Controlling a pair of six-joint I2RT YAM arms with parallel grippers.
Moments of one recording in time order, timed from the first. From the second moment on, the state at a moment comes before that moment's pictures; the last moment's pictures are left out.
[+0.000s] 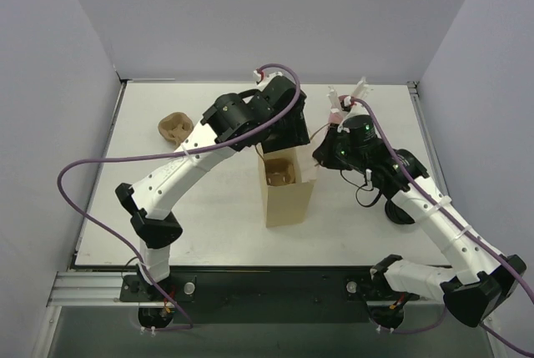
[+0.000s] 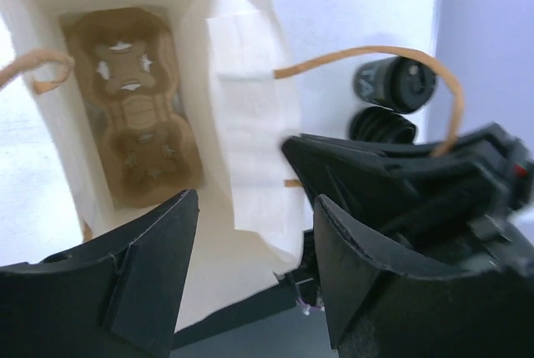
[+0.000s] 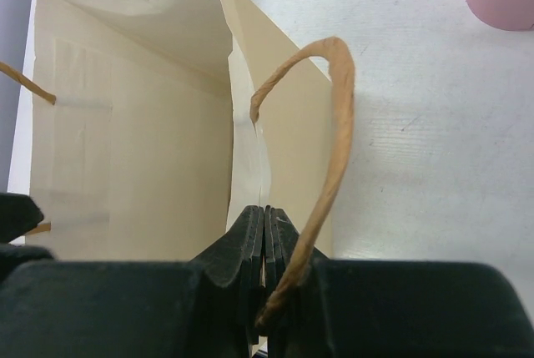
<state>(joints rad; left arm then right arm) -0.99 1.90 2.38 -1.33 -0.31 -1.02 0.58 1.11 1.15 -0.66 0.11 0.57</state>
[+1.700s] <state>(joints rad) -0.56 1.96 2.24 -1.19 0.11 -0.09 0.56 1.02 1.36 -1.10 0.02 0.70</state>
